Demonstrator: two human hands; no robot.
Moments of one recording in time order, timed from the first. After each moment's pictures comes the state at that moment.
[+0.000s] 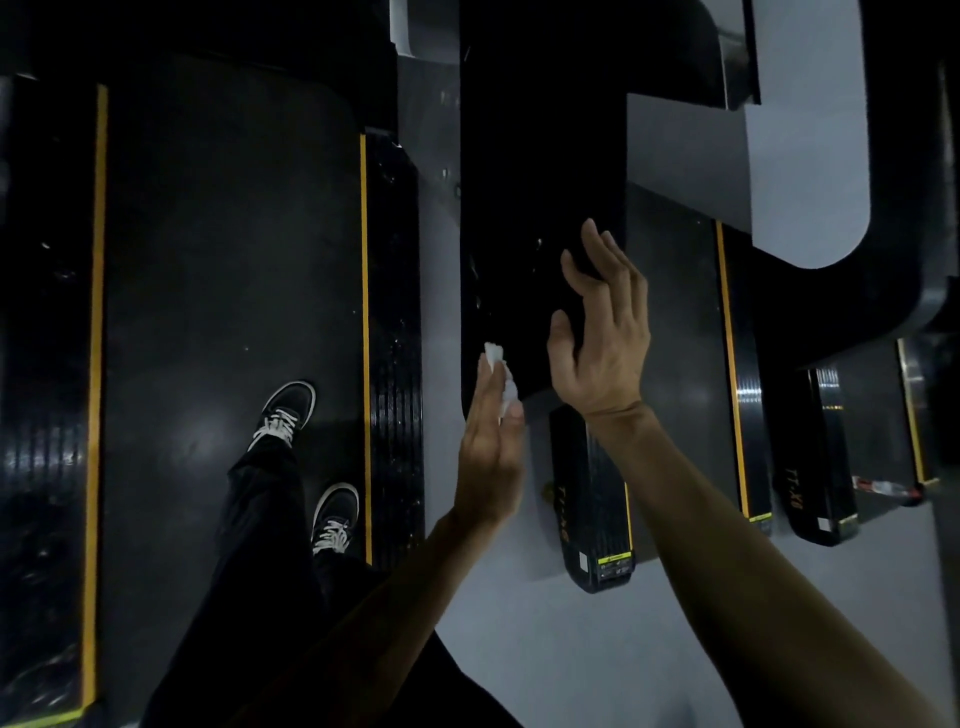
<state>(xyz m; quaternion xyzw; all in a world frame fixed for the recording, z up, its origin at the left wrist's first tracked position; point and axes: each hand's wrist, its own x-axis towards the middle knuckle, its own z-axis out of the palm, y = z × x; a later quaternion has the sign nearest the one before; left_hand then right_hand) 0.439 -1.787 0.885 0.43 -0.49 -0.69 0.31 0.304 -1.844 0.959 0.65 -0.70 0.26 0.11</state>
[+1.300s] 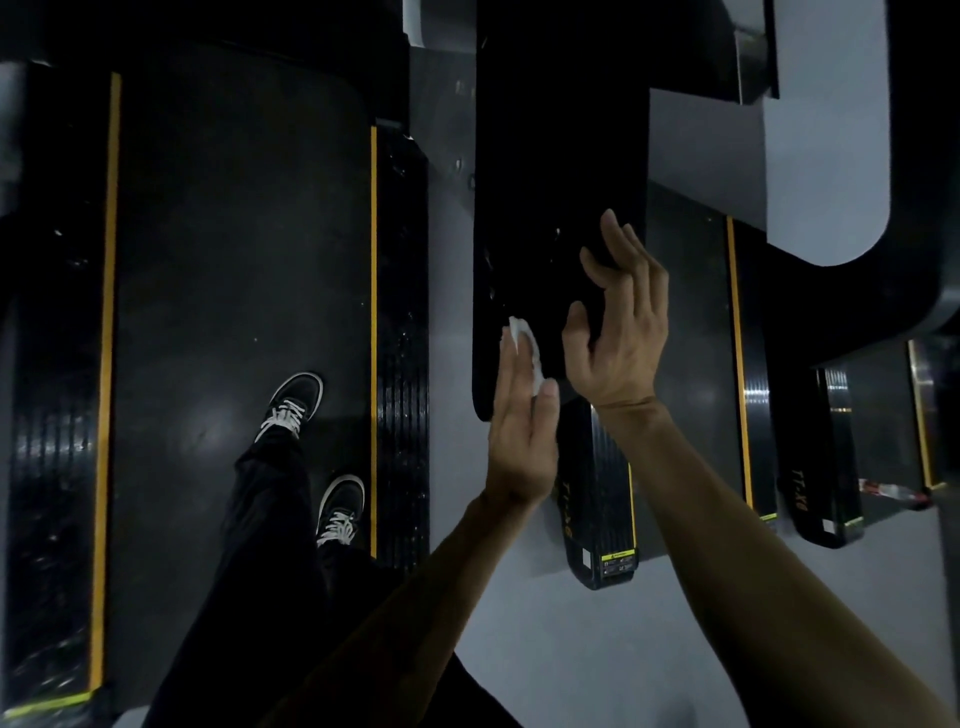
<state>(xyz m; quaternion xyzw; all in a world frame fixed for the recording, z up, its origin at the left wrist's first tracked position) 0.420 -1.784 0.887 0.37 -0.55 -0.62 0.42 0.308 -1.844 0.958 0.64 -0.71 0.26 0.14</state>
